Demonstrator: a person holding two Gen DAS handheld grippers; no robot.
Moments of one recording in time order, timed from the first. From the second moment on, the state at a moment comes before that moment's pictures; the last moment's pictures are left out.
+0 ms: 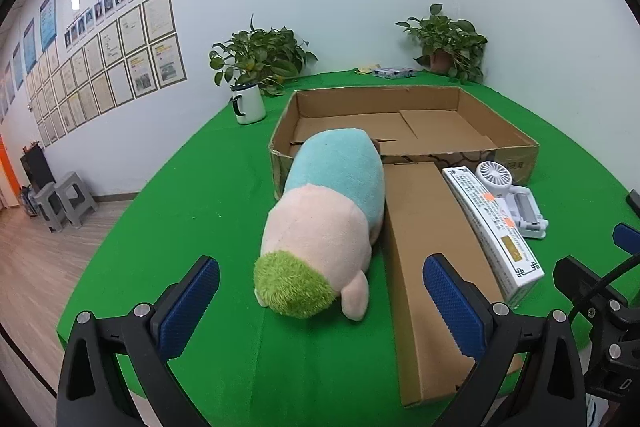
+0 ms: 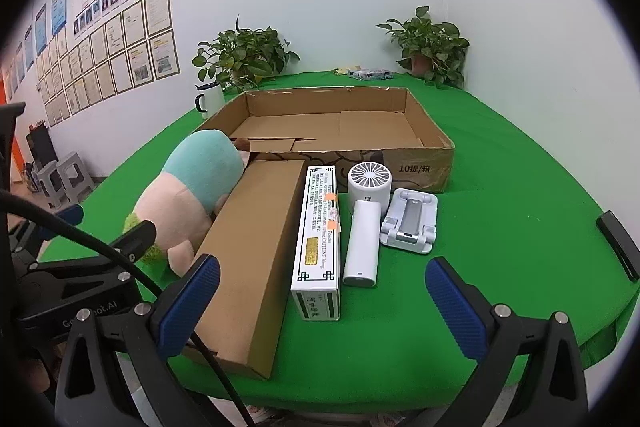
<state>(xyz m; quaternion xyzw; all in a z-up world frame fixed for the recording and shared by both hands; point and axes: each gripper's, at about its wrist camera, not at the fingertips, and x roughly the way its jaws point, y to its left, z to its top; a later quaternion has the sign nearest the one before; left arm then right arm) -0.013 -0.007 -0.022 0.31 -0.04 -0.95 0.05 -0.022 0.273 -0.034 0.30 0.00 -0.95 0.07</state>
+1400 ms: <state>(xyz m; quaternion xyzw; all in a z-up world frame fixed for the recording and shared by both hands) -0.009 -0.015 -0.030 0.30 -0.03 -0.95 0.05 -0.033 0.278 -0.055 0.35 0.00 -0.93 0.05</state>
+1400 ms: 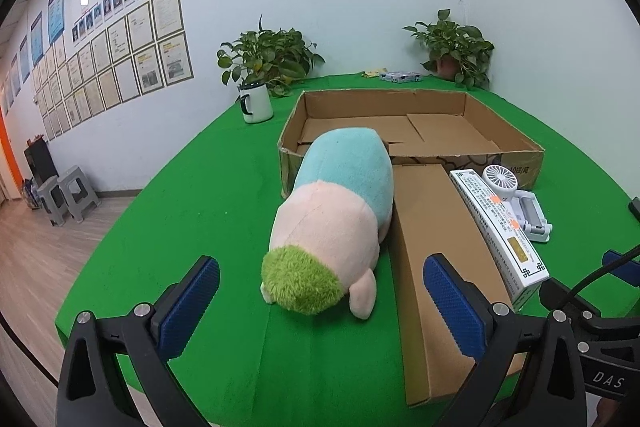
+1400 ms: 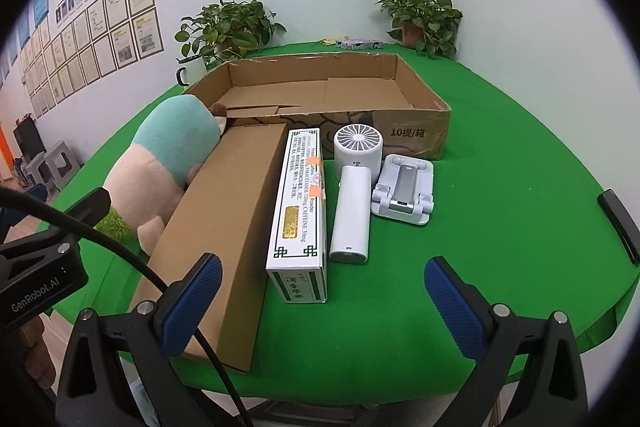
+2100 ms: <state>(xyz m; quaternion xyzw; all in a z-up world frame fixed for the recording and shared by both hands) 0.044 -0.082 0.013 0.31 -0.06 -0.93 0.17 -0.051 0.217 -0.037 0.35 -0.01 -0.92 0.17</state>
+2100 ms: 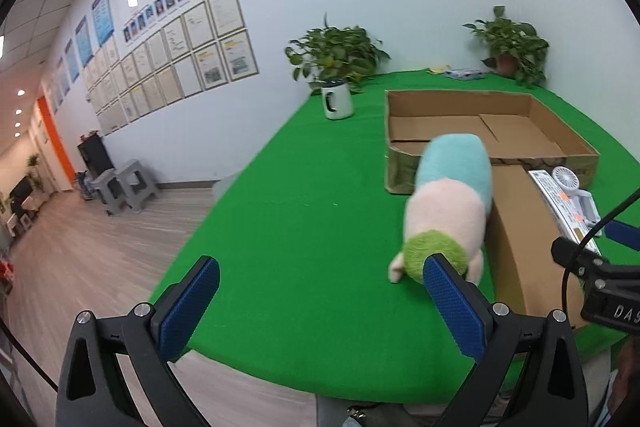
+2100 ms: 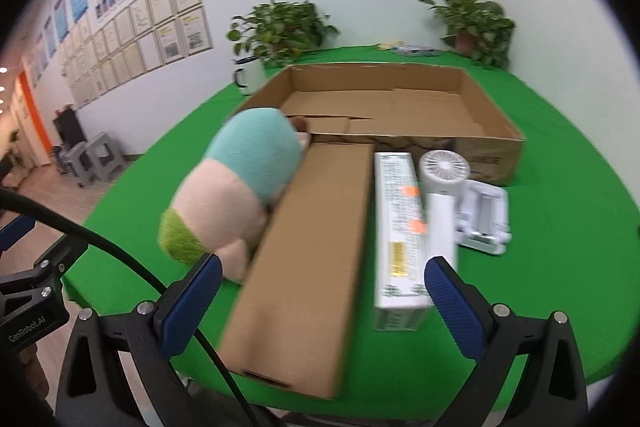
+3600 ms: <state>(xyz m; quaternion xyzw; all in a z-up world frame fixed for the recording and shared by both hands) -0.034 -0.123 -0.064 0.37 0.10 -0.92 -0.09 -0.087 0.179 -0.033 0.39 -0.05 -0.87 0.29</state>
